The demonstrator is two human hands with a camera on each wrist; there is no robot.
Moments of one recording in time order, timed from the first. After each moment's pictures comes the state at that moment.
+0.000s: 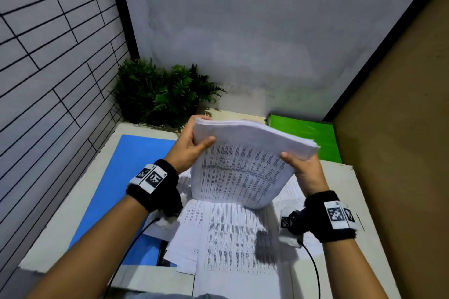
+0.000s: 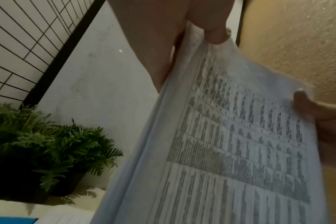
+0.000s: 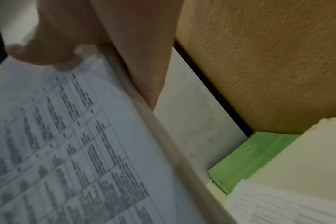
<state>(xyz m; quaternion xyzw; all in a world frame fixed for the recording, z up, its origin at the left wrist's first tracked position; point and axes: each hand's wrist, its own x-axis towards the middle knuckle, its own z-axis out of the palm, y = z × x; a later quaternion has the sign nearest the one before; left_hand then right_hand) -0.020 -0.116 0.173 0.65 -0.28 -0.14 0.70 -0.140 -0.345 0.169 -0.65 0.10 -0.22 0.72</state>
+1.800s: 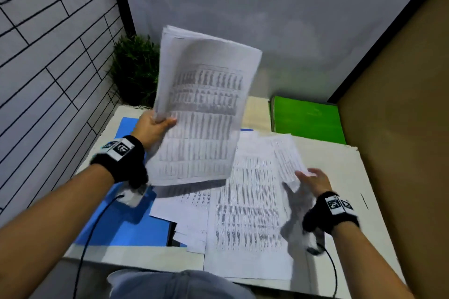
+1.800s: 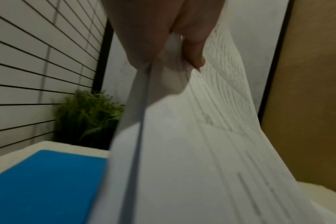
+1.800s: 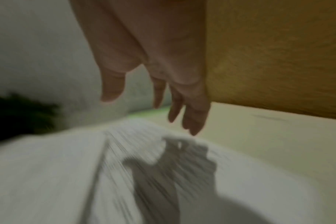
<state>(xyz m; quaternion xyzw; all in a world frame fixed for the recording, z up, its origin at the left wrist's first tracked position) 0.033 -0.048 0.132 0.77 -0.08 -0.11 0.63 -0.173 -0.387 0.067 -0.73 0.50 0.02 0.48</state>
